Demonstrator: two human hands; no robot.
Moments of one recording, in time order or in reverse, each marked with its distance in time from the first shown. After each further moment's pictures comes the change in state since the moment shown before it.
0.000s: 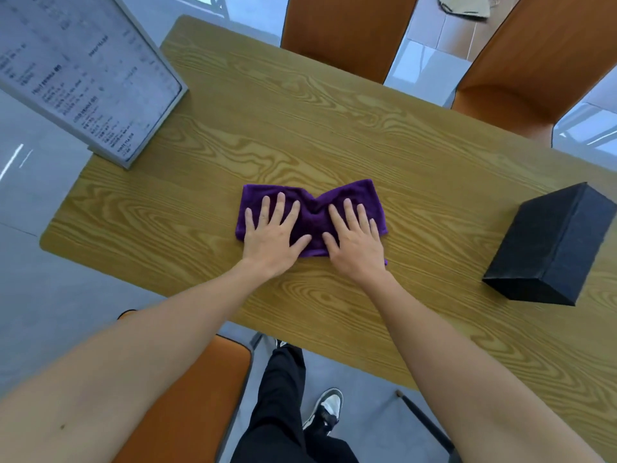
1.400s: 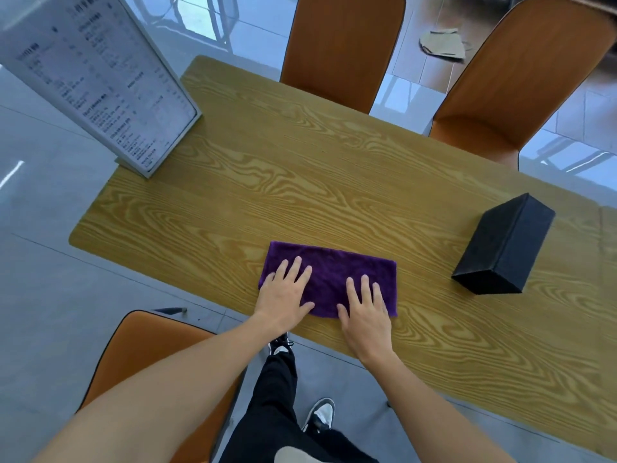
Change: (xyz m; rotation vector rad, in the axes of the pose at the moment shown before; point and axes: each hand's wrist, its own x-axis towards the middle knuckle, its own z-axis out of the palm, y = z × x) left_hand -0.111 0.045 0.020 0.106 -0.147 0.164; right_hand -0.155 0.027 0.028 -0.092 -0.004 0.139
